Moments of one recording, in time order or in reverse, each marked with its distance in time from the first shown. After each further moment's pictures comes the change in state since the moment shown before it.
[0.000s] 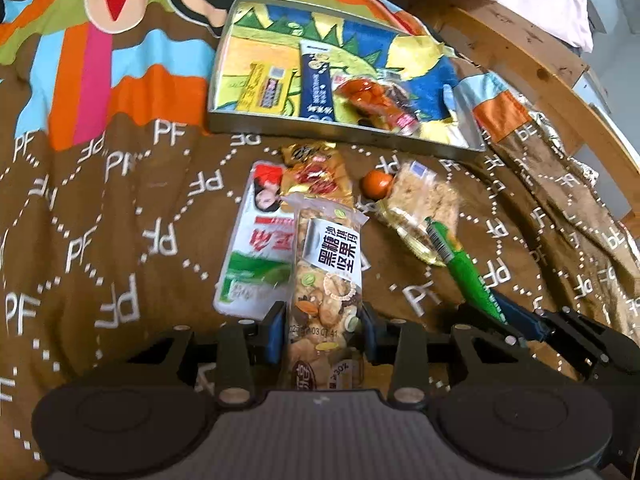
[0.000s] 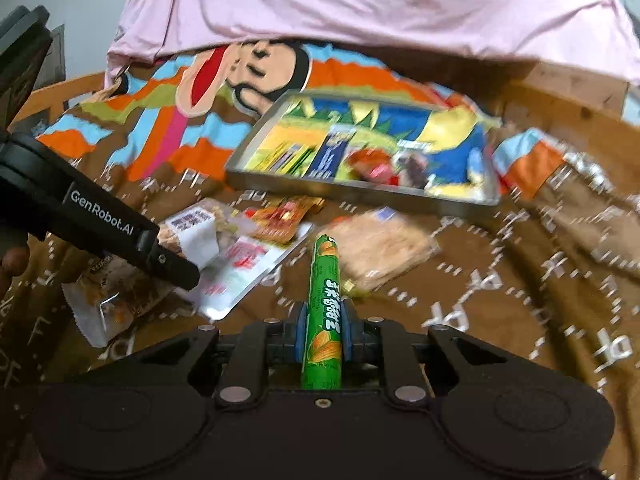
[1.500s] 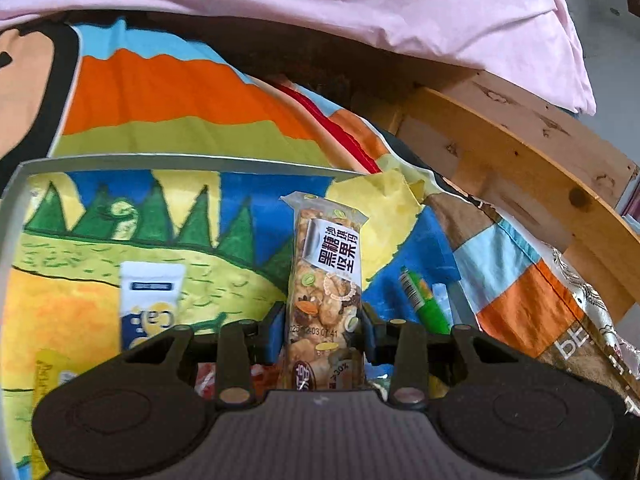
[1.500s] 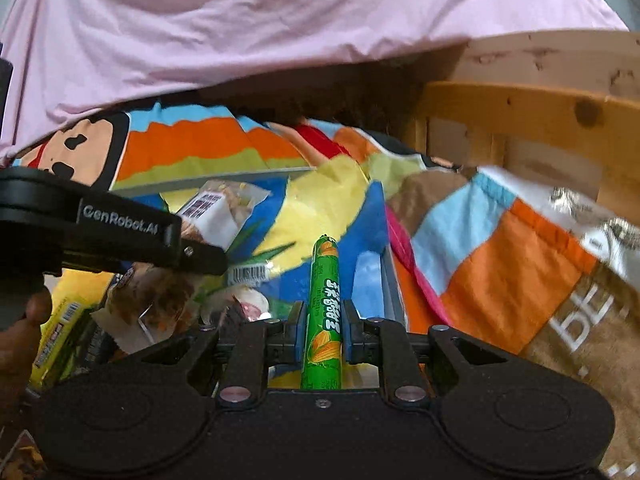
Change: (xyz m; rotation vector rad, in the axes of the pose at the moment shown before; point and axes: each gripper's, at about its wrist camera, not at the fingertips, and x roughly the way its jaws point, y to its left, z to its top) left arm 0.181 -0.070 0.232 0.128 -0.272 -0.116; right arm 0.214 -0.159 0.112 0.218 -0.098 -0.137
